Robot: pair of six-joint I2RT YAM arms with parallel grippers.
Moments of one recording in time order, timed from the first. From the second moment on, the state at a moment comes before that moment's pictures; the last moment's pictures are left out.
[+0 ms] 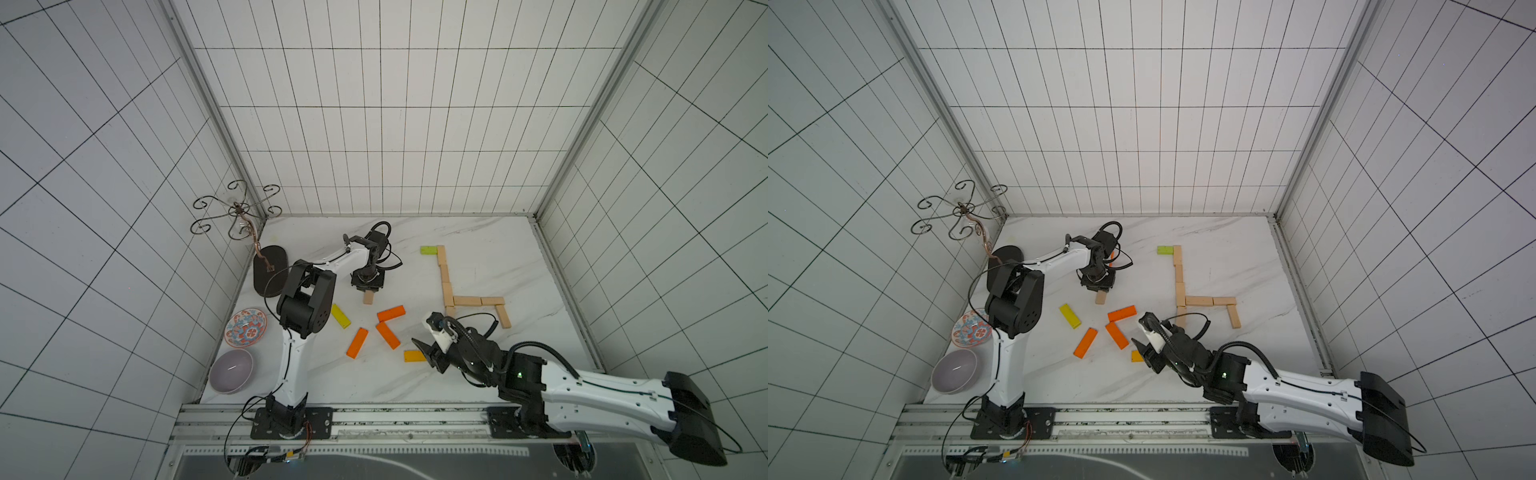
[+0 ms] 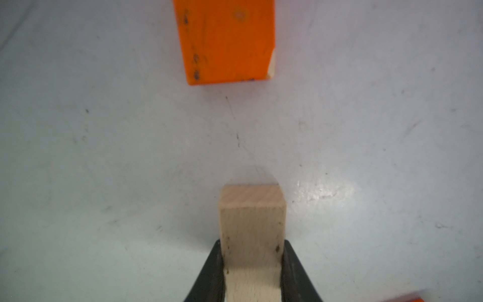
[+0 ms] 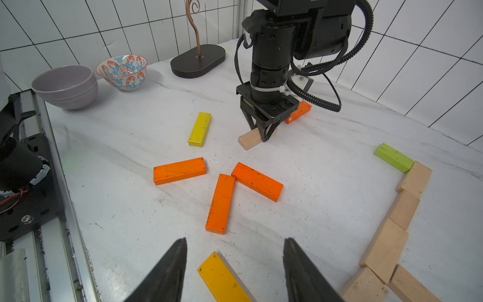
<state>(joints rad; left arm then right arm) -0.46 2.17 1.66 -0.96 0.00 -0.35 1.23 0.90 0.48 0.01 0.38 0.09</state>
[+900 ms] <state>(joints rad) -0.43 2.29 1.86 -1.03 -0.01 -0.36 1.23 0.90 0.48 -0.02 0.40 0.10</state>
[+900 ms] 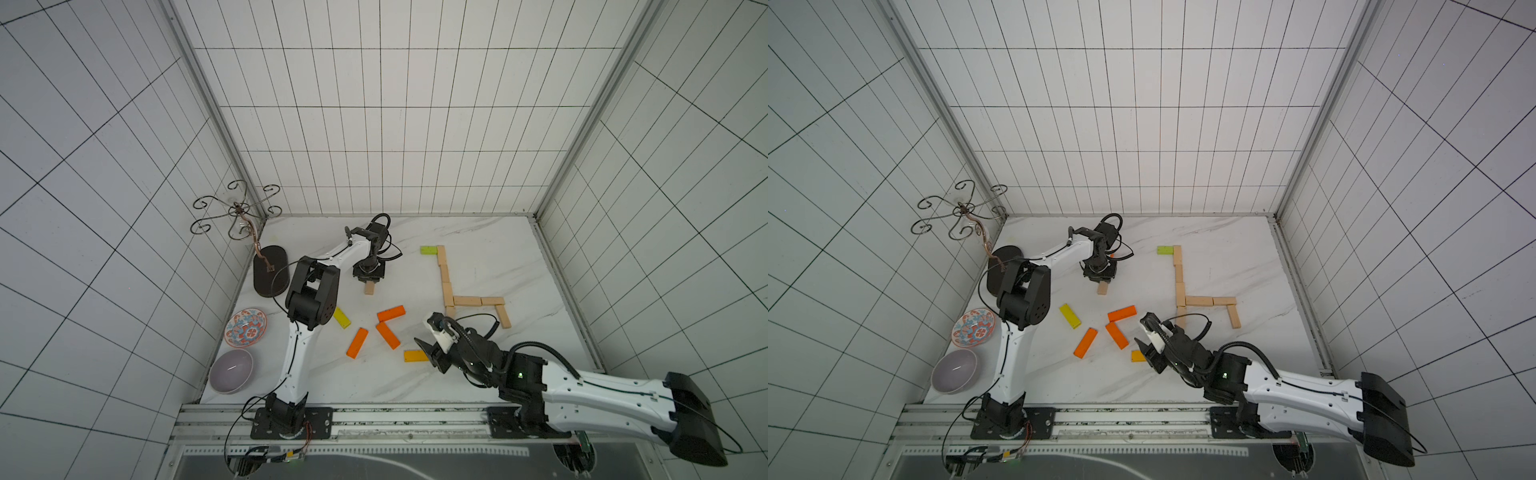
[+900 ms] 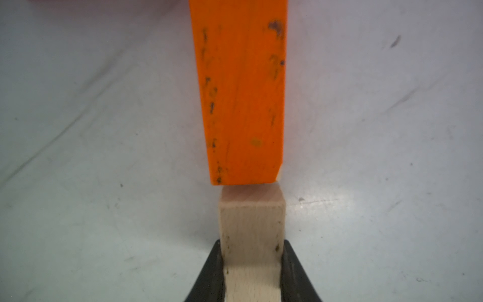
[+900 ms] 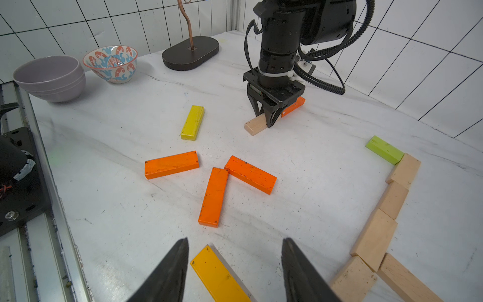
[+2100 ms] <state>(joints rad) -0.41 2.32 1.92 -1.02 -0.01 -0.35 1.22 0.91 0.48 -0.02 0.40 0.10</state>
